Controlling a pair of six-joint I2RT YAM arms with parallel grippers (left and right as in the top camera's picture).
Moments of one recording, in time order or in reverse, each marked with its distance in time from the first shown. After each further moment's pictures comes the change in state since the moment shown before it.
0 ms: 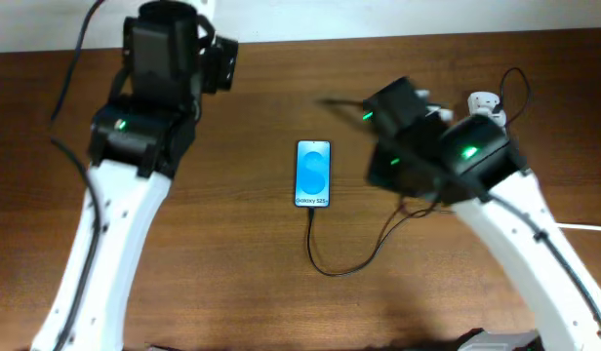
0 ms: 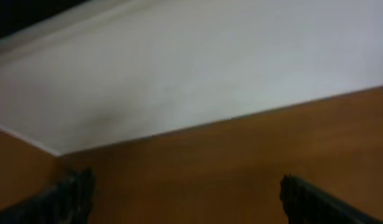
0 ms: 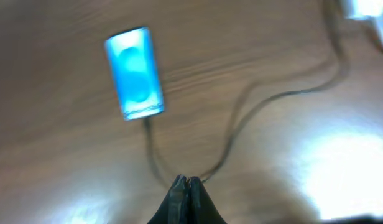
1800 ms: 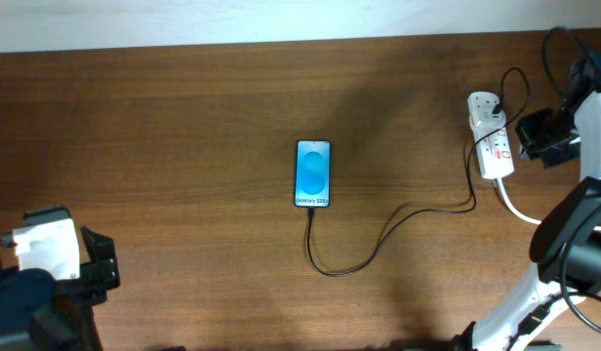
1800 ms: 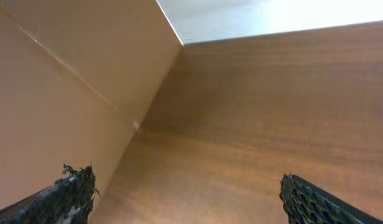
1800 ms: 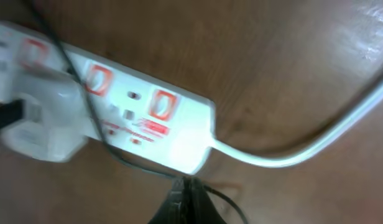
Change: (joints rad) left arm 0.452 -0.918 -0.569 -0.371 -0.017 0.082; right arm -0.942 0.531 -0.014 0.374 -0.241 -0.055
